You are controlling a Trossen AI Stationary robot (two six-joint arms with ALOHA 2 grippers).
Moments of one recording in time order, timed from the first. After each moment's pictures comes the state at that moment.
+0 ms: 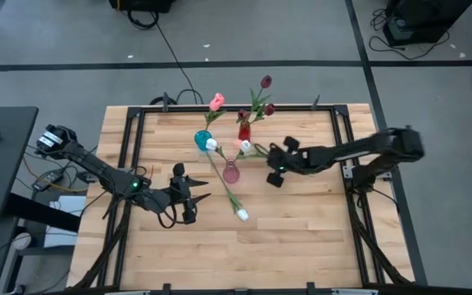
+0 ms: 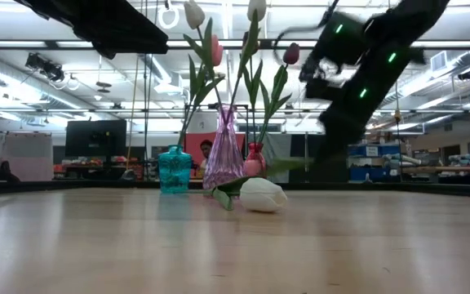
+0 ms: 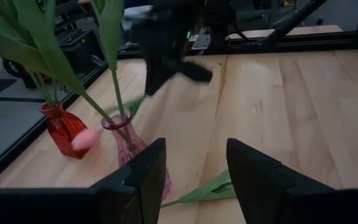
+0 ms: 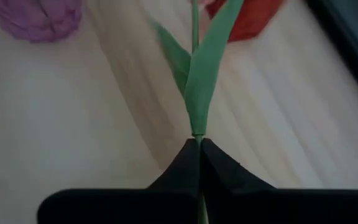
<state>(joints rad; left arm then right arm) -0.49 1.16 0.62 0.14 -0.76 -0.17 -0.07 1.50 0.74 -0.27 0.44 0.21</state>
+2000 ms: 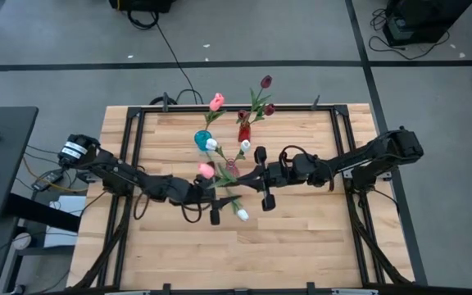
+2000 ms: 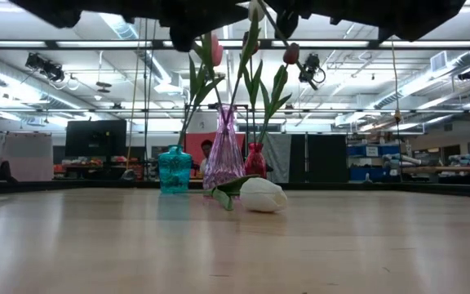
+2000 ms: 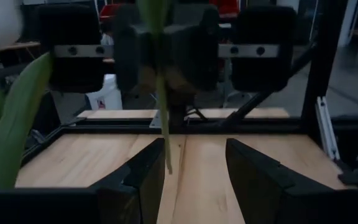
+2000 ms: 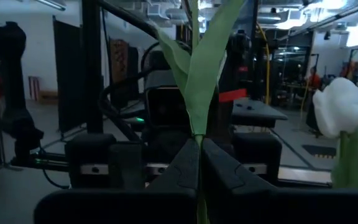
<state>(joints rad) -0.31 1.51 0.72 0.80 -0.44 0.03 0.12 1.52 0.74 0.94 -0.02 -0.05</state>
